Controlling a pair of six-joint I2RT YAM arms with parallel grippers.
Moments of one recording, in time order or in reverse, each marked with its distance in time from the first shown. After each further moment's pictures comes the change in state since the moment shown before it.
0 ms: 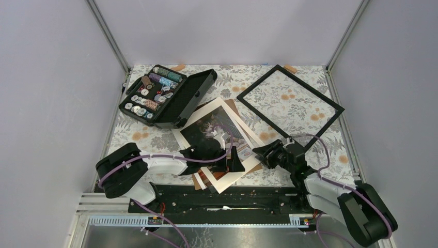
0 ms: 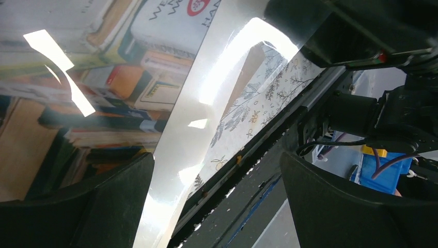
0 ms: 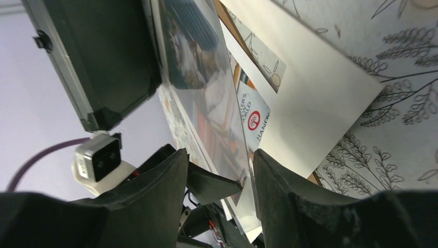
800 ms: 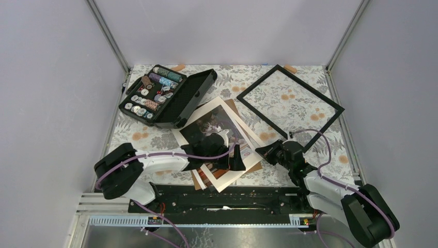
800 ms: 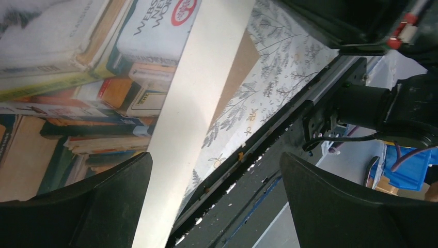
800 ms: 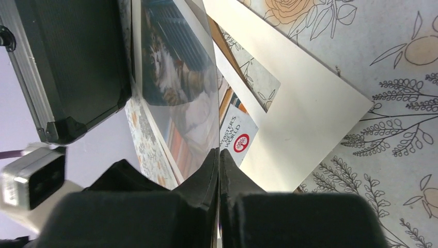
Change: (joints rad) left arm 0.000 0.005 0.115 -0.165 0.006 0.094; right arm 0.073 0.007 0.064 -0.086 0.165 -0.140
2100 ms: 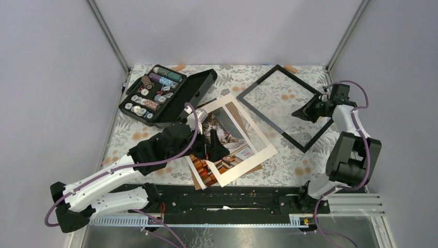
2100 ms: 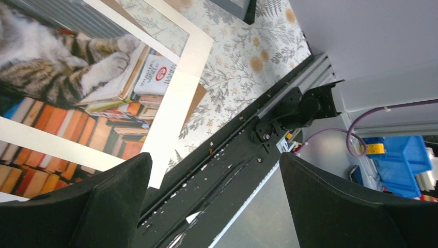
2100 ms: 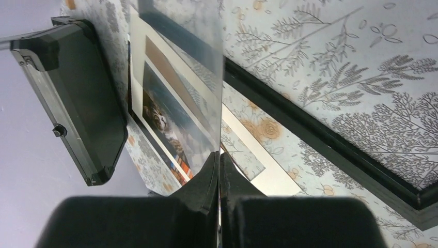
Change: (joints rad) left arm 0.004 -0.594 0.237 -0.561 -0.173 0.159; right arm -0.769 0.570 1.028 -0.964 -0.564 -0.722
